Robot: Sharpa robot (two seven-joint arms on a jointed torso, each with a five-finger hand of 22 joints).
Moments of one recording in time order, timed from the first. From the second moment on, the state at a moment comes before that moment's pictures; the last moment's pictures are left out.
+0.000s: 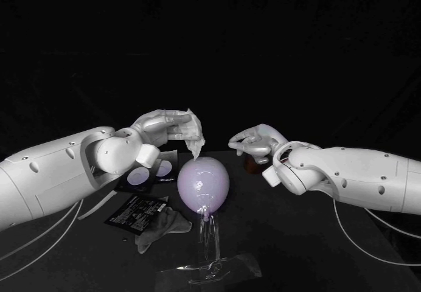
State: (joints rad) left arm 1.35 -0.59 -0.06 1.24 0.11 0.10 0.12; left_hand 1.42 -0.07 0.76 0.05 0.05 0.75 0.19 0.67 0.39 1.02 0.18 0.06 0.06 1.08 0.13 0.11 0.20 0.17 0.96 0.23 0.27 0.10; right arm 1.29 -0.89 -0.18 1.56 -0.56 -0.58 0.01; right_hand 1.28 -0.13 0.43 0.16 0.05 0.87 0.17 0.16 0.42 1.12 0.08 0.44 0.76 1.44 0.01 1.34 1.22 0.04 1.46 0.11 1.34 1.31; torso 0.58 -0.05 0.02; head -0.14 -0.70
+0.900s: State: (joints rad) left arm 1.36 -0.61 -0.07 1.21 0.10 0.20 0.11; left_hand 1.40 -0.06 0.73 0.03 0.05 0.76 0.20 0.67 0.39 1.05 0.16 0.06 0.06 1.18 0.09 0.17 0.25 0.17 1.00 0.19 0.36 0.14; right arm 1.30 -0.82 -0.18 1.56 -0.67 -0.62 0.15; right_hand 1.39 -0.12 0.48 0.03 0.05 0.95 0.14 0.16 0.39 1.28 0.05 0.95 1.11 1.47 -0.01 1.48 1.31 0.04 1.47 0.09 1.45 1.31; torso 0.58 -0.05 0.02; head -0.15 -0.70
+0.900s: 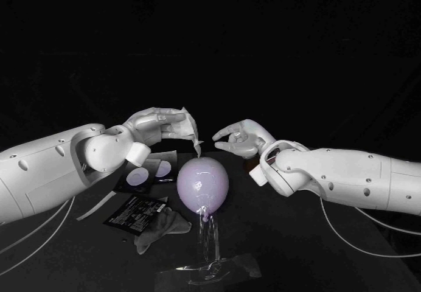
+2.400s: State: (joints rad) left arm 1.56 -0.62 -0.07 1.16 -0.93 0.54 0.08; left_hand 1.37 -0.06 0.68 -0.02 0.05 0.85 0.17 0.57 0.38 1.13 0.13 0.06 0.06 1.14 0.07 0.41 0.46 0.16 0.88 0.16 0.67 0.34; right arm 1.32 -0.79 -0.18 1.48 -0.70 -0.55 0.23; right_hand 1.29 -0.18 0.53 0.01 0.05 0.93 0.20 0.09 0.38 1.15 0.13 0.07 0.12 1.06 0.07 0.42 0.52 0.18 1.00 0.17 0.27 0.91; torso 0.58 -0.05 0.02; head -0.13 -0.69
